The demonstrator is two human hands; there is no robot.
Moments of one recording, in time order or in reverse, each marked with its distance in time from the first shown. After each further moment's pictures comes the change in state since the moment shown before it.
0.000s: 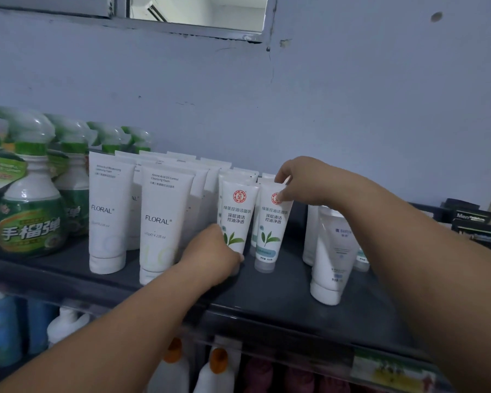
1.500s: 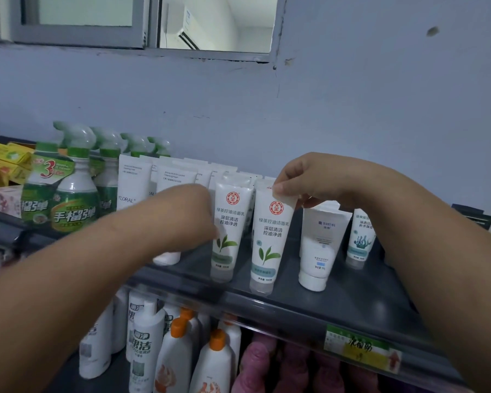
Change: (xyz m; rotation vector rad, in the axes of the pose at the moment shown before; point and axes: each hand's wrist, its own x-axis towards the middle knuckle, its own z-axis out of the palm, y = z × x) left_hand -0.107 0.070 -0.088 0.463 -0.016 0.065; right_hand -0.057 0.024 -0.030 0.412 -0.176 -0.179
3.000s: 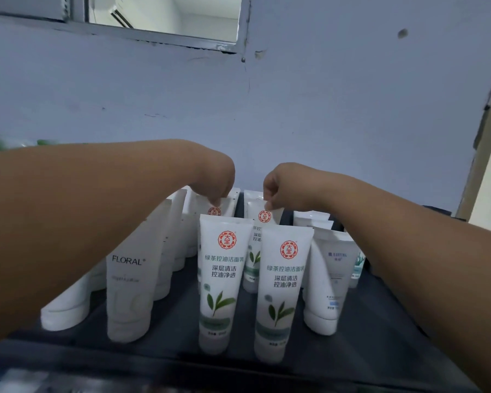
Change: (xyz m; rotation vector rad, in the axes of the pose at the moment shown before) left_hand 0.181 0.028 -0.031 0.591 -0.141 0.433; right_hand 0.094 0.006 0.001 -0.556 0.107 0.131
